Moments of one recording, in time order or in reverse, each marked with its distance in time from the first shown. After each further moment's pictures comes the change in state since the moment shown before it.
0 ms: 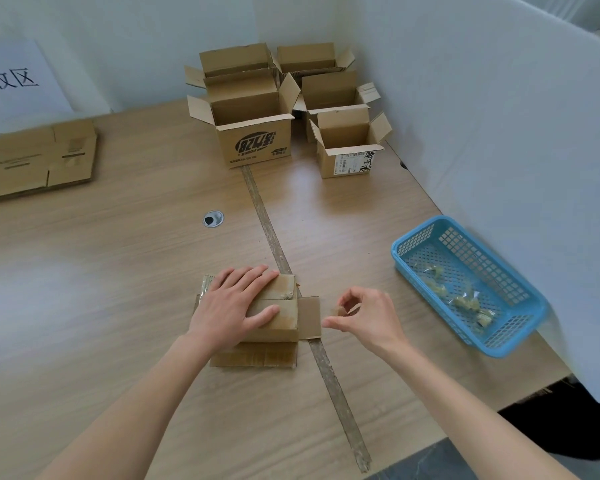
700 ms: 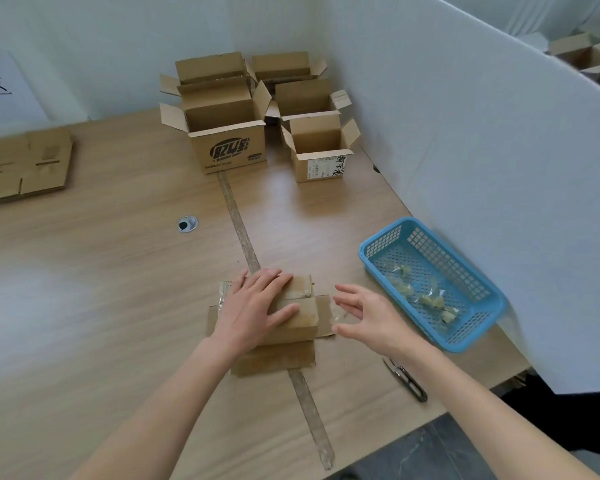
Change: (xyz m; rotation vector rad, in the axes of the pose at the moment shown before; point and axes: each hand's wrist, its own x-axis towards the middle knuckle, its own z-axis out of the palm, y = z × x) left_hand 0.033 0.091 0.008 -0.133 0.099 0.007; right_hand -0.010 0.040 -0.064 0.103 -0.294 0.017
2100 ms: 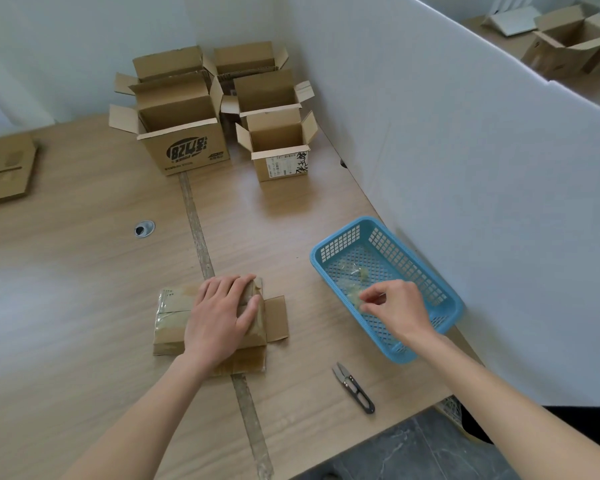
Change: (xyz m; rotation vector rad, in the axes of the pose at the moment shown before) left_hand 0.029 0.059 0.039 0.024 0.120 -0.238; right_hand 0.009 0.097 -0.118 -0.270 0.347 0.054
